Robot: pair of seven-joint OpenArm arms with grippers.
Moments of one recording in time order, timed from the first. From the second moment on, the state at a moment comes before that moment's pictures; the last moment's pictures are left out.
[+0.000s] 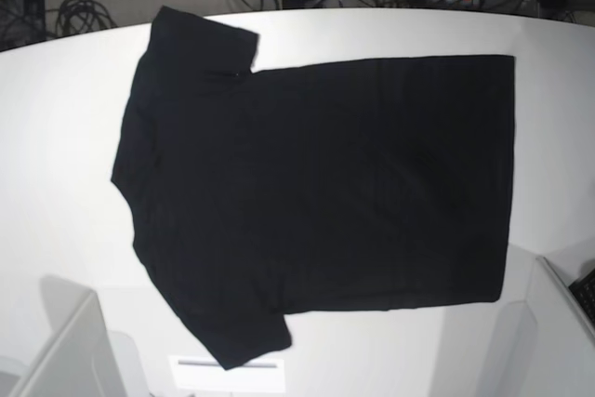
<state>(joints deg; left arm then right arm) 26.1 -5.7 1.5 32.3 0.6 0.5 -0.6 -23.4 5.9 9.6 31.5 -1.9 0.4 -3.9</state>
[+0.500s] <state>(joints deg) 44.5 -11.1 0.8 59.3 0.5 0.5 0.1 -39.0 0.9 21.9 56.6 -2.0 0.5 -4.0</state>
